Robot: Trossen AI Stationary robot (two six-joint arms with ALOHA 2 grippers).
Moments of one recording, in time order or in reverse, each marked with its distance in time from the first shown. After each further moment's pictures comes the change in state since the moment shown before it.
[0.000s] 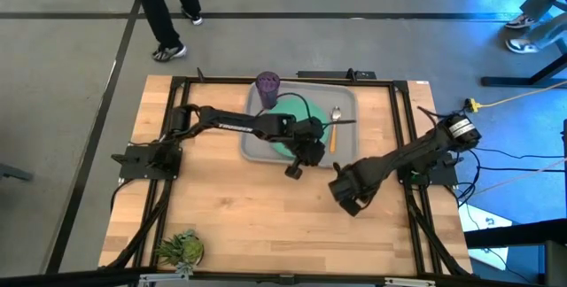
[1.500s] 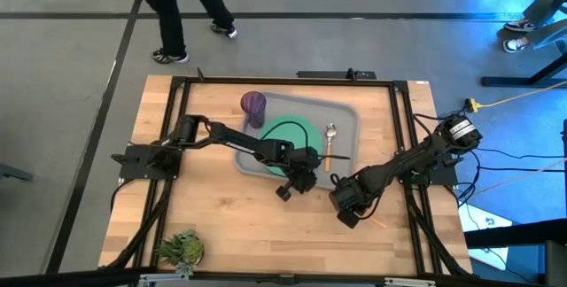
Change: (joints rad) left arm -0.115 0.079 -0.172 0.199 0.005 0.153; right arm 0.058 0.001 -0.154 0.354 -0.082 0.003
